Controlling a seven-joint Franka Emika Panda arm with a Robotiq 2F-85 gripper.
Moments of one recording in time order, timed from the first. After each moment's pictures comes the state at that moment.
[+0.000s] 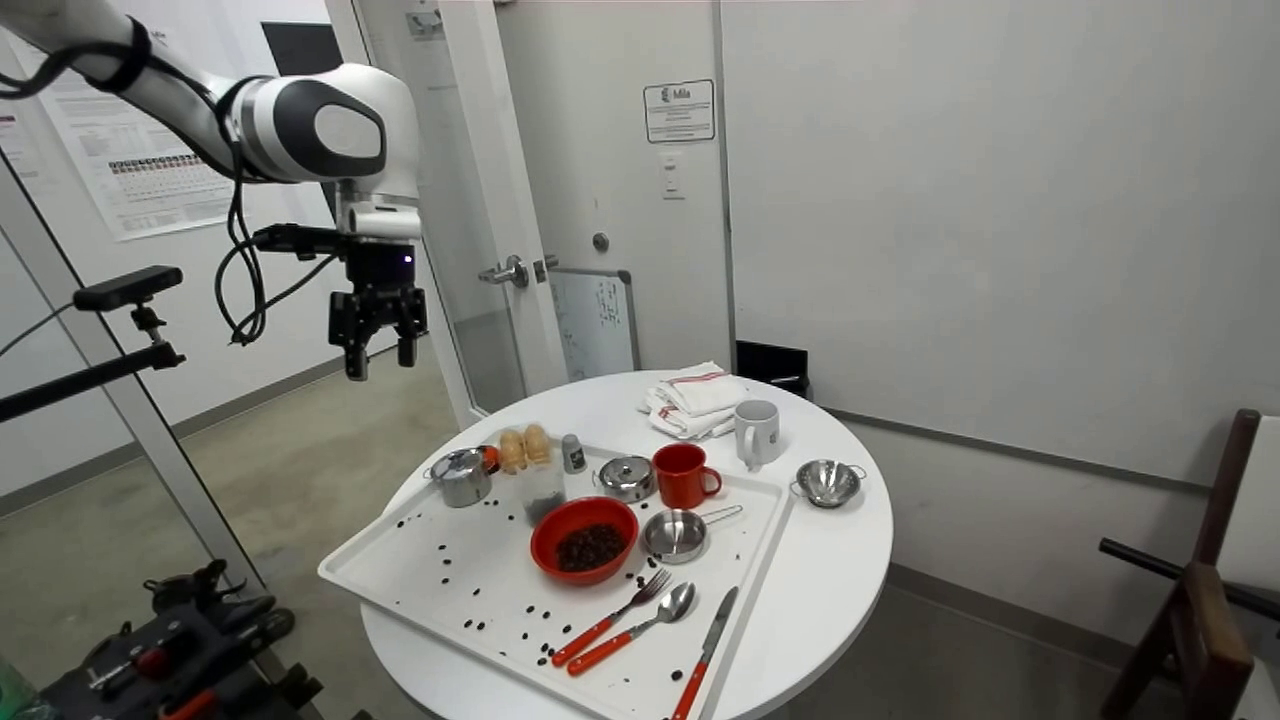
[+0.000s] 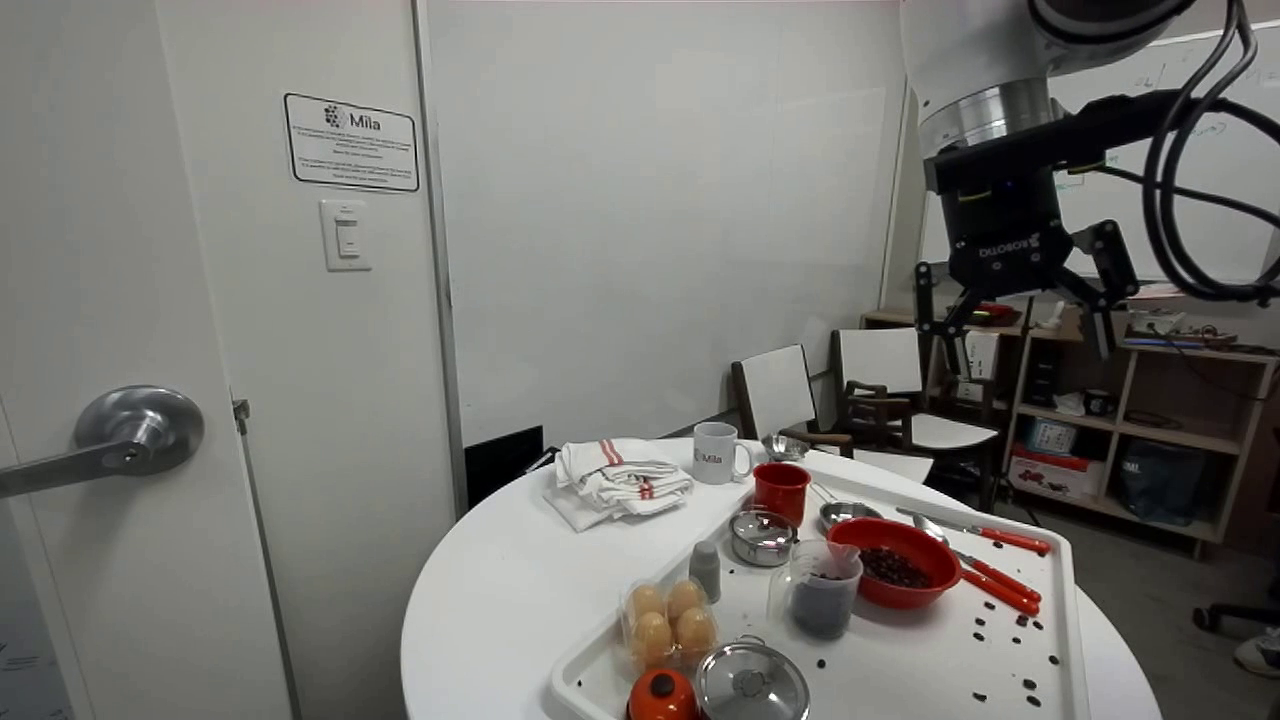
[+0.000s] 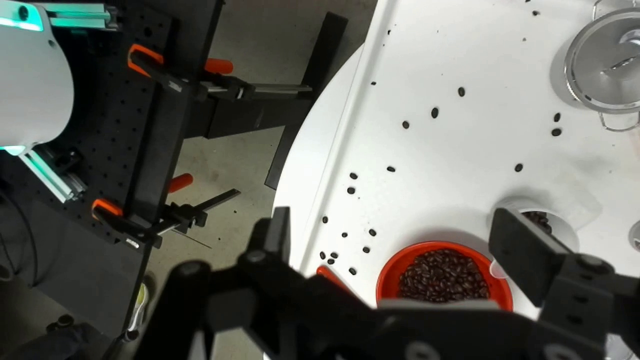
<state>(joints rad) 0.04 0.06 0.15 -2.18 0.06 1.96 1.37</state>
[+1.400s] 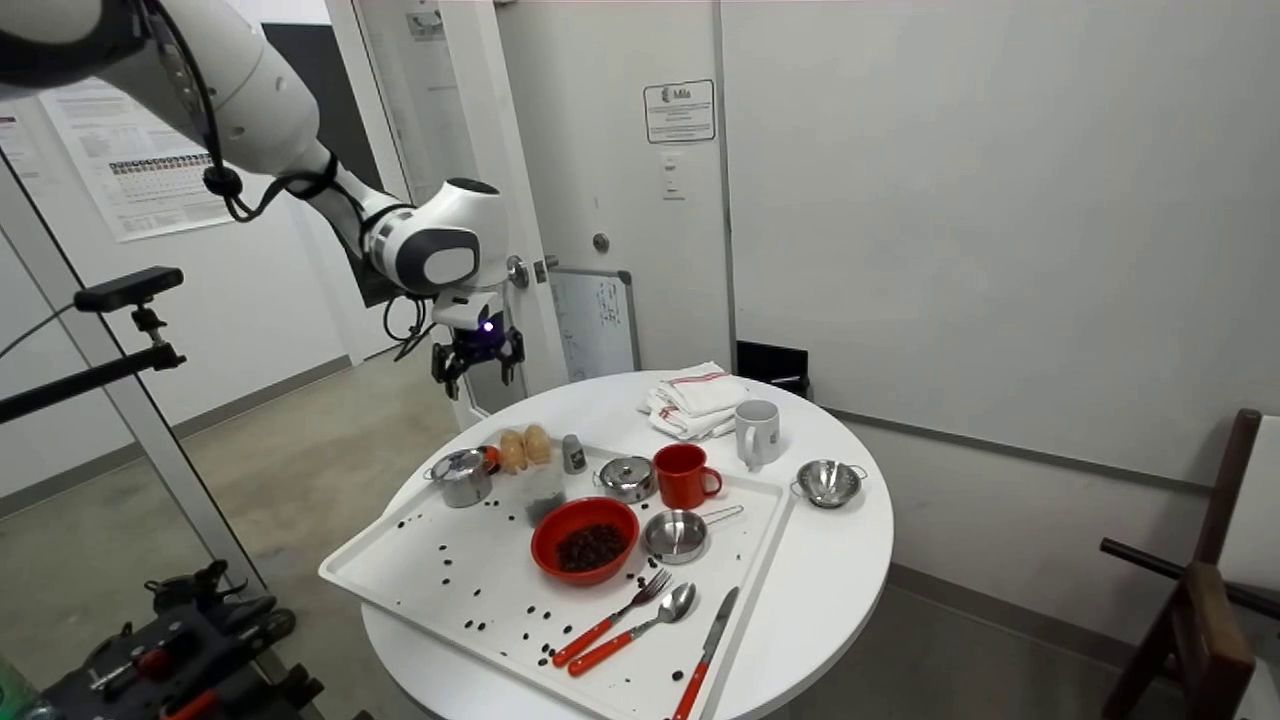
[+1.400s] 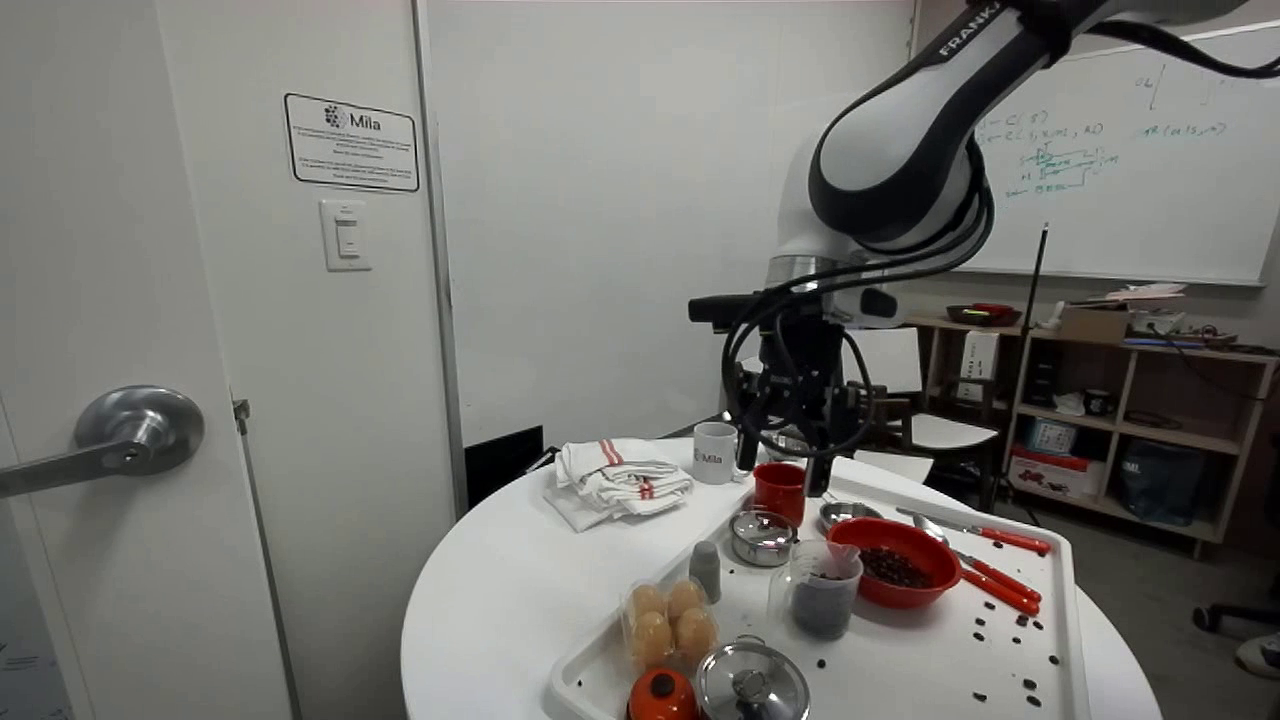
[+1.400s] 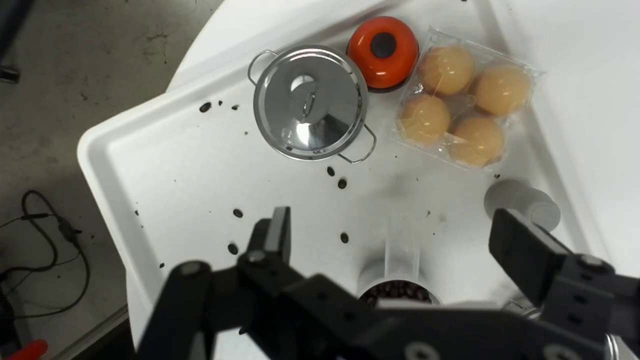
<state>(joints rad) 0.17 0.57 0.04 -1.85 0.38 2.43 1.82</state>
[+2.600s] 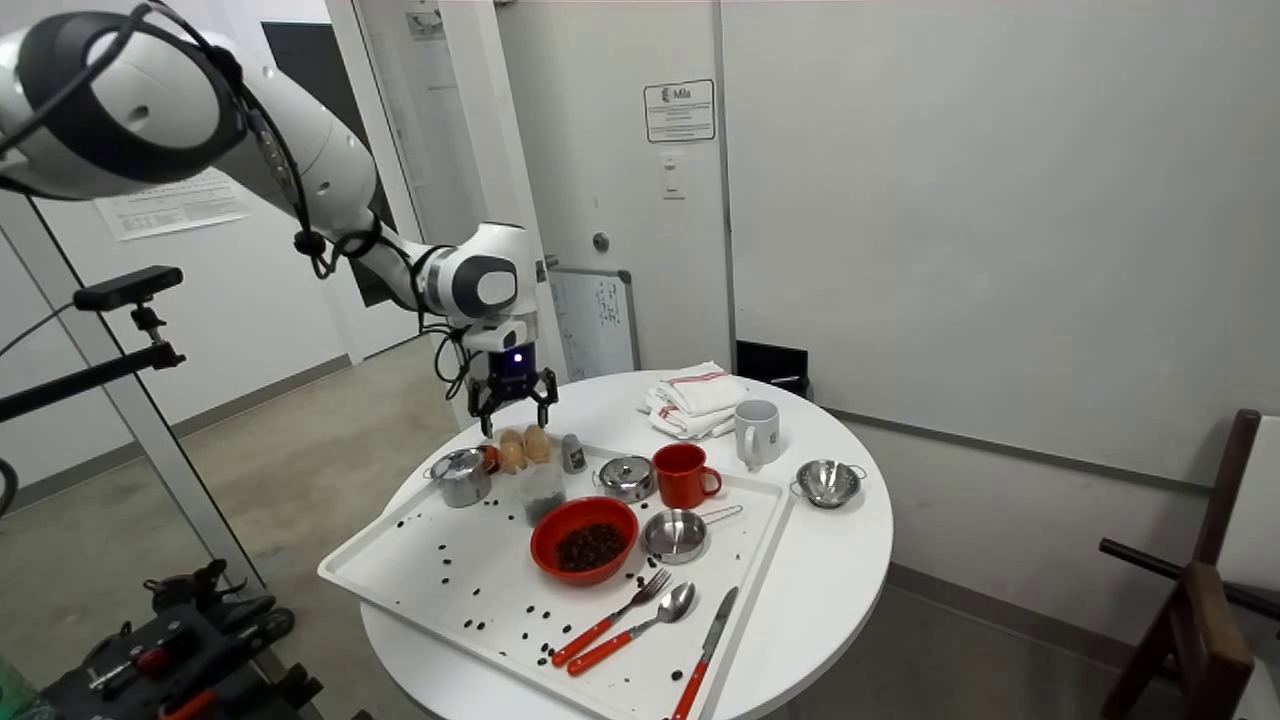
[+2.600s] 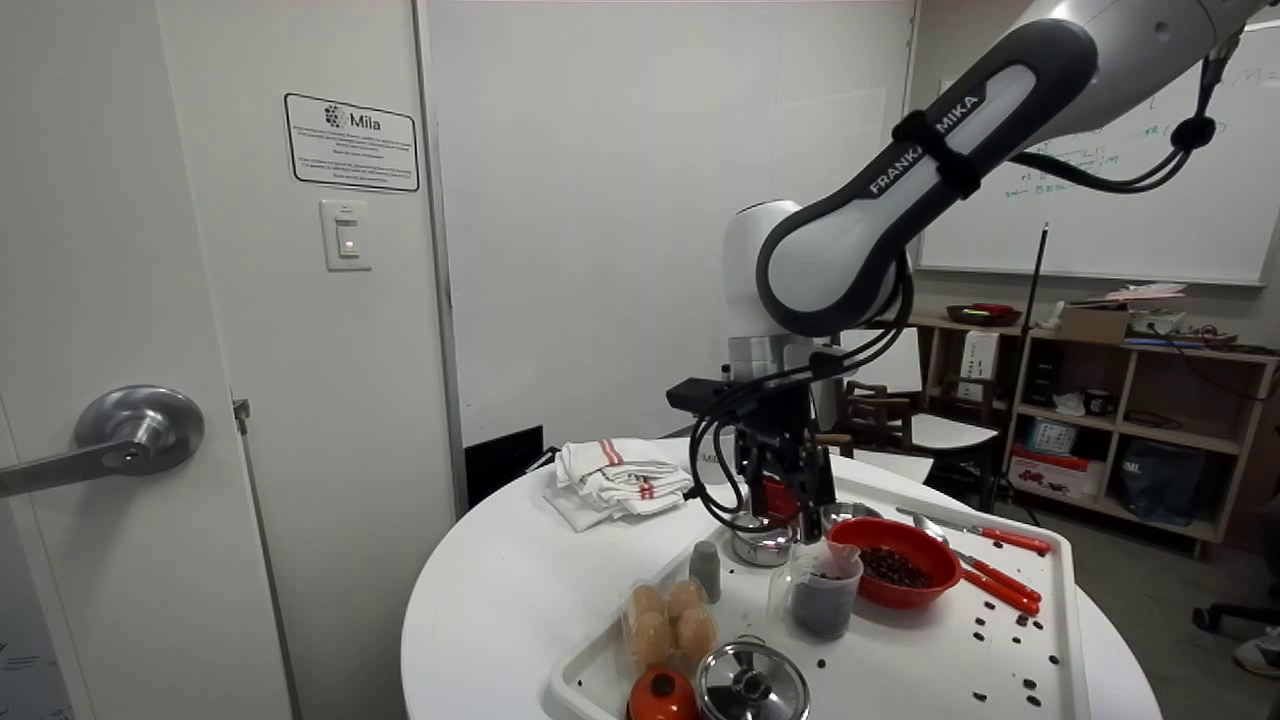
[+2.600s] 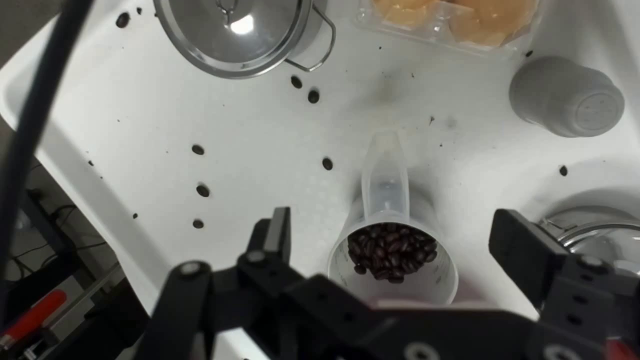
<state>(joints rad) 0.23 0.82 -0.07 -1.58 0.15 2.24 2.12</state>
